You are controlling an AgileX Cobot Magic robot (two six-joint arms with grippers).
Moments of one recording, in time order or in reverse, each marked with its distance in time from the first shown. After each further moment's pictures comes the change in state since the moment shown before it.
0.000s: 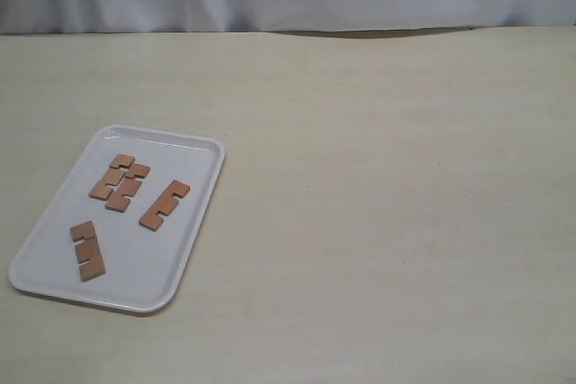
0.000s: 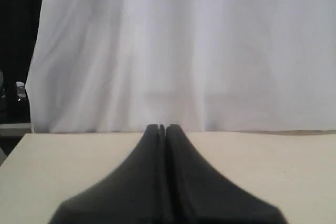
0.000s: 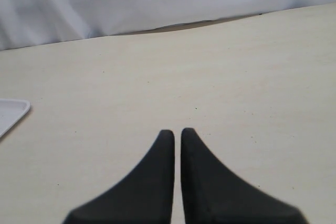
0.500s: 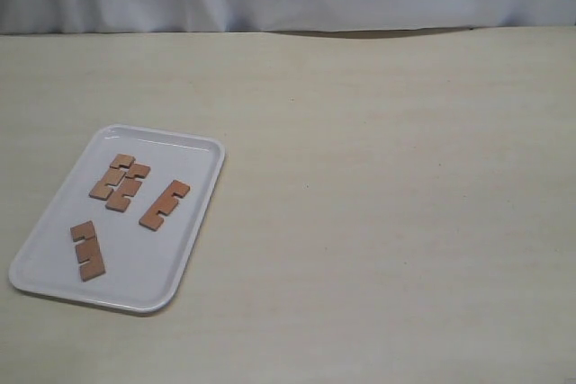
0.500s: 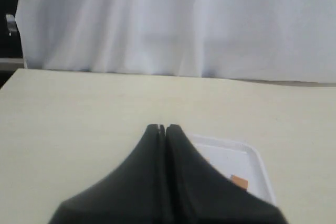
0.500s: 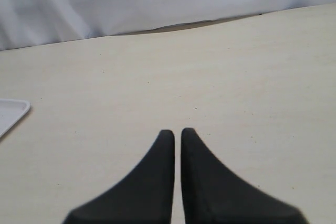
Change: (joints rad) left arm 0.000 0.000 0.000 -0.041 0.199 -0.024; right arm 0.000 0.000 0.000 0.000 0.000 0.000
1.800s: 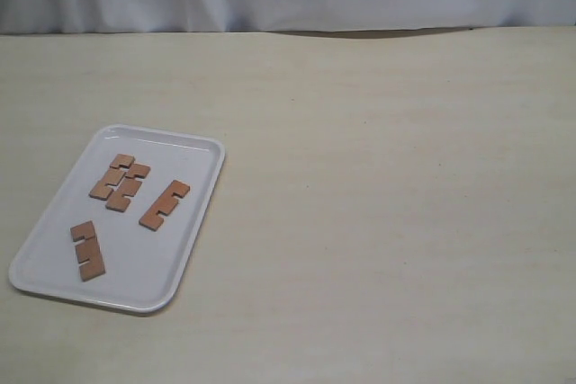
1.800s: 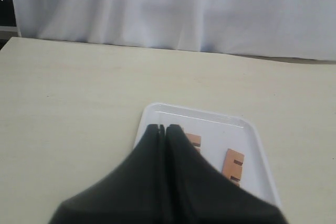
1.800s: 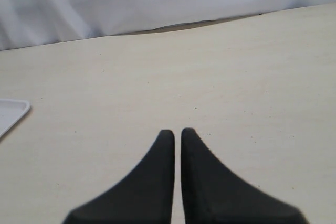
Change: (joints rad) left arm 0.000 0.000 0.000 -0.020 0.074 0.000; right arm 0.000 0.000 0.000 0.000 0.000 0.000
